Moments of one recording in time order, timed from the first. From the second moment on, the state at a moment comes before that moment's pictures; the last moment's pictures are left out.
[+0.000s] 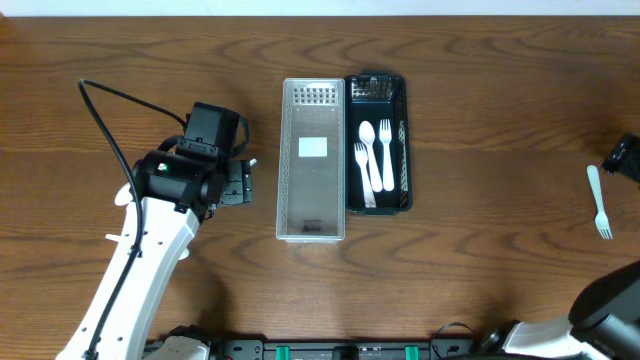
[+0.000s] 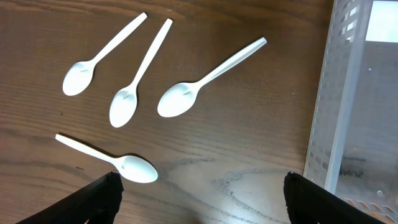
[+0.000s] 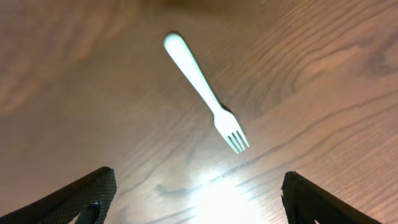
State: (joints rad) left arm -0.26 1.31 1.20 -1.13 -0.24 -0.30; right arm -0.66 1.71 1.49 -1.06 0.05 -0.04
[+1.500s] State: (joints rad) left arm -0.26 1.31 1.20 -1.12 -0.24 -0.30; right arm -0.68 2.12 1.48 -0.87 -0.01 -0.33
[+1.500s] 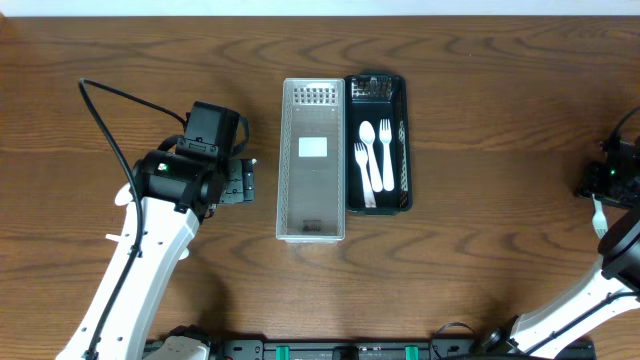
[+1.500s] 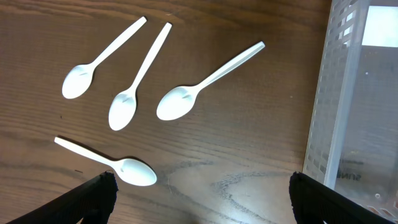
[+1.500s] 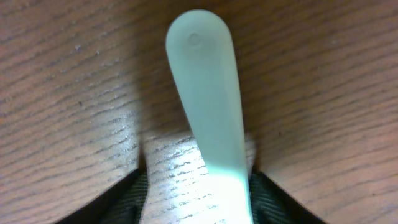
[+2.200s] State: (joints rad) left arm -0.26 1.31 1.20 -1.12 -0.24 -0.30; right arm -0.69 2.12 1.48 -0.89 -0.01 -0.30
